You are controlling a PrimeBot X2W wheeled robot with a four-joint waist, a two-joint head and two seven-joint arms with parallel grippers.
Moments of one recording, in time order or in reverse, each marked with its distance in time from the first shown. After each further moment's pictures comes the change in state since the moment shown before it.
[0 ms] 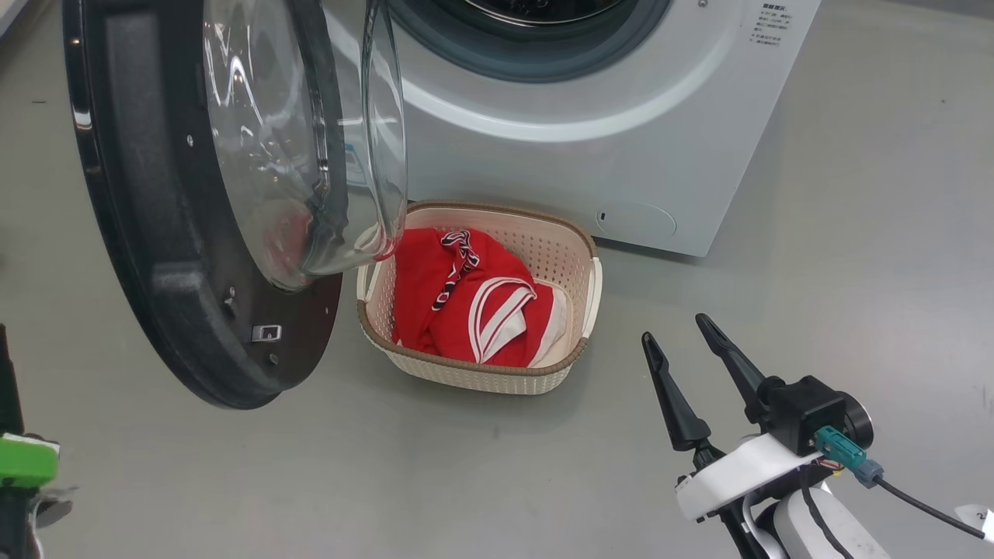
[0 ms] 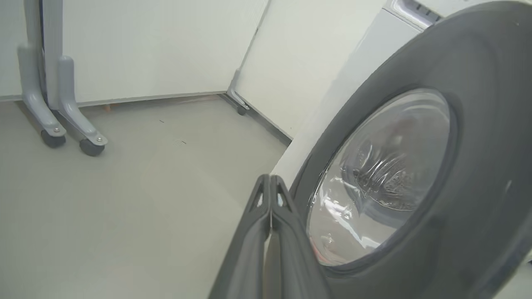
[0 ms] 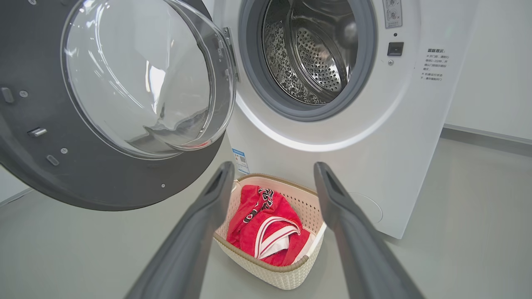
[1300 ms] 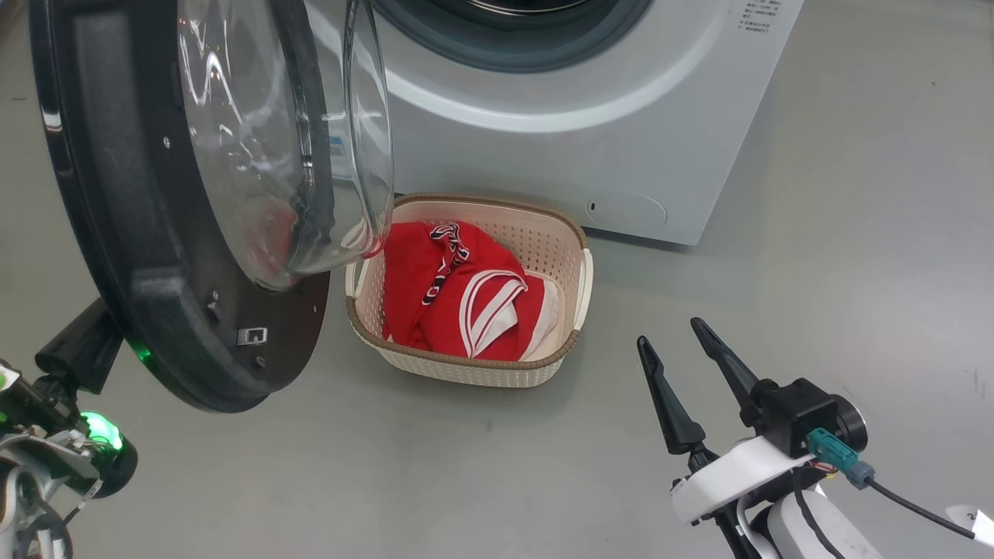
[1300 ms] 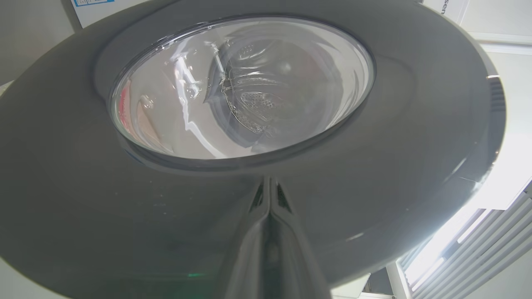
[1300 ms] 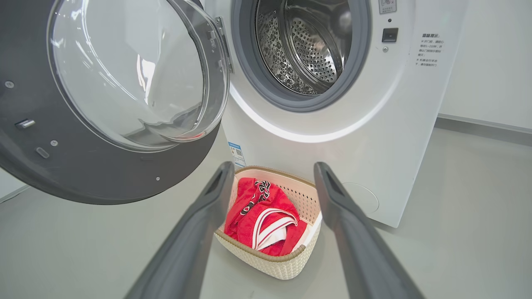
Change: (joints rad) left arm -0.161 -0.140 0.131 -0.031 -0.904 0.213 0.743; right arm -0.003 0.003 0.010 0.015 0.000 0.000 -0.003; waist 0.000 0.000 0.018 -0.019
